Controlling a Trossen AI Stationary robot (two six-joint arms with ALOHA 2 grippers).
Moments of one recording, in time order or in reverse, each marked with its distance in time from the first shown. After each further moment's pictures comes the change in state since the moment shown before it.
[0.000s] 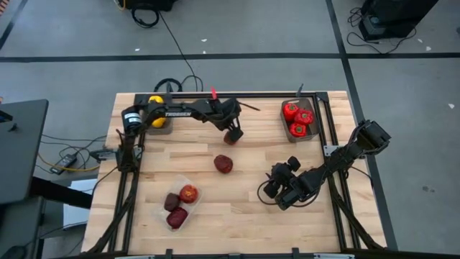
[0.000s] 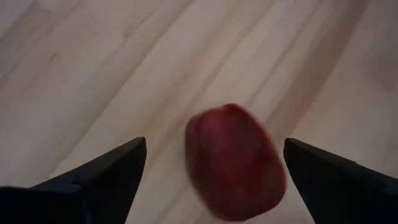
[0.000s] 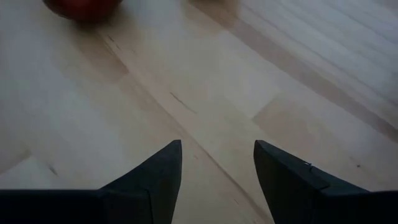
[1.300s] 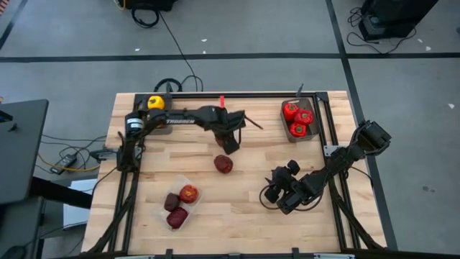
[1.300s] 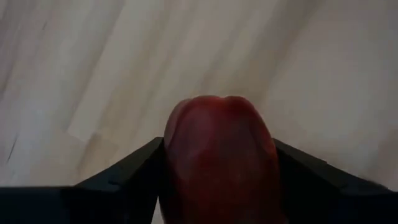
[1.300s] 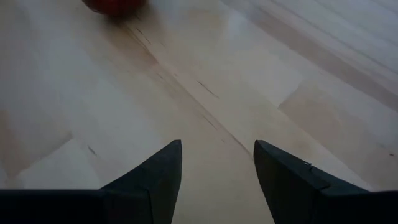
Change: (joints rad) left arm -0.113 0.037 0.153 -0.316 -0.134 0.082; right arm 0.042 0.000 0.000 0.045 -0.021 0.019
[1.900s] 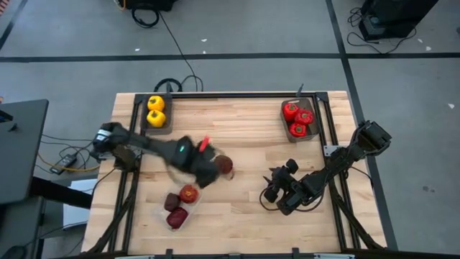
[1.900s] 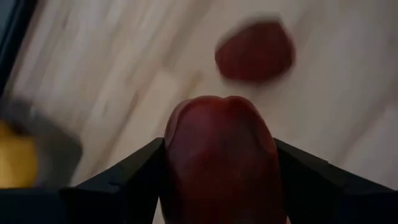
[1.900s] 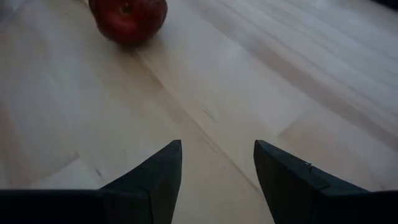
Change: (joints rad) left arm -0.466 -0.281 -0.002 -0.454 -0.258 -0.497; right arm 0.007 0.000 0.000 0.043 0.094 -0.073
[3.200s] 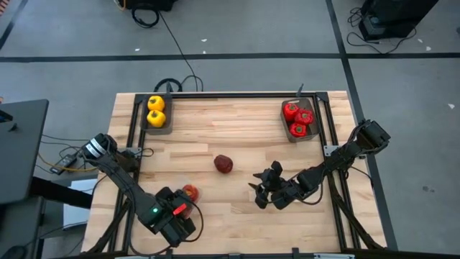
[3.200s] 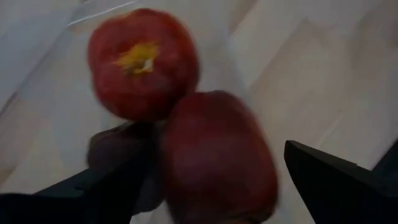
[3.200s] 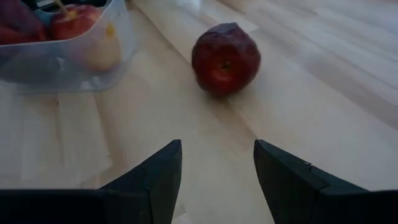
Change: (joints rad) left arm -0.561 -0.012 -0.312 0.290 0.068 -0.704; right arm -0.081 0.000 0.000 0.485 -0.116 -0.356
